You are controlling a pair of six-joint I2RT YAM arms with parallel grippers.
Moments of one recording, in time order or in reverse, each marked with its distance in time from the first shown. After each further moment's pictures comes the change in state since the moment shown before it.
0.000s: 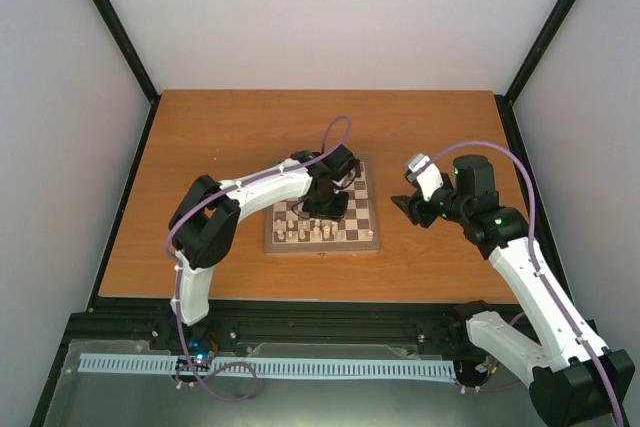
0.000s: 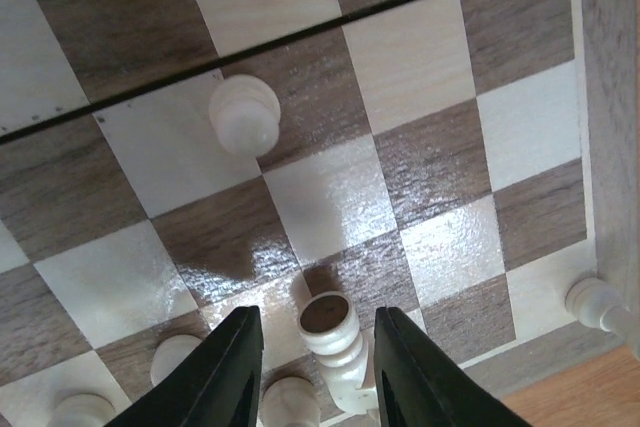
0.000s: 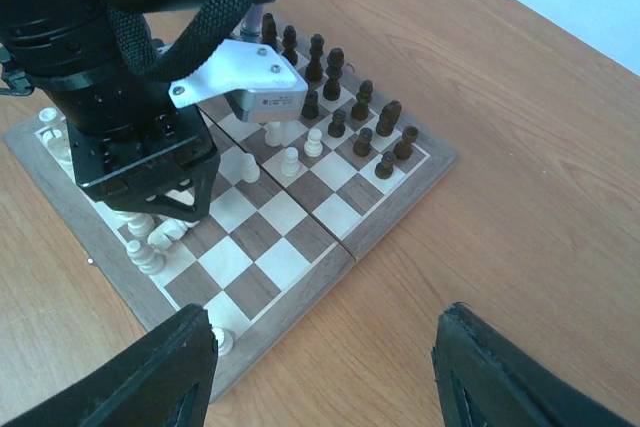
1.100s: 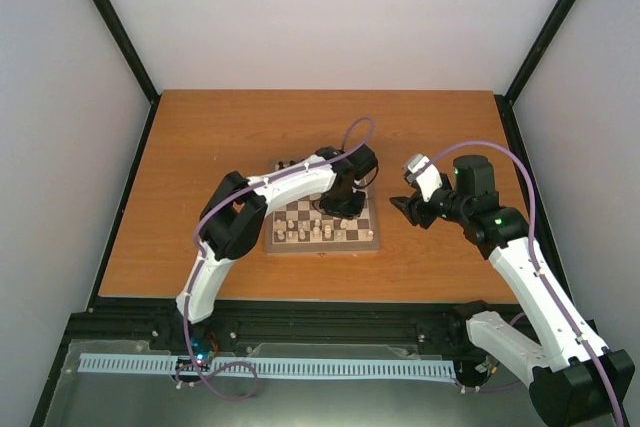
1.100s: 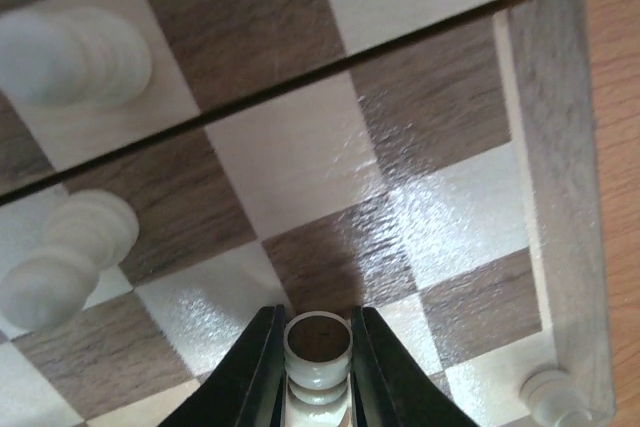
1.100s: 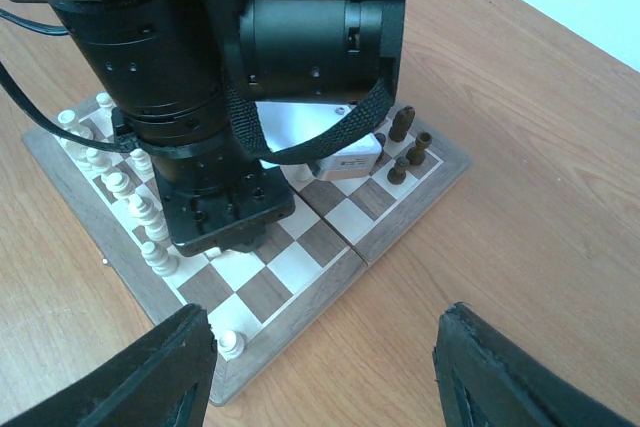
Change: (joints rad) left arm -0.051 0.196 0.248 -0.124 -0.026 -0.004; right arm -0.001 0.000 0.000 -0.001 -0.035 -0.004
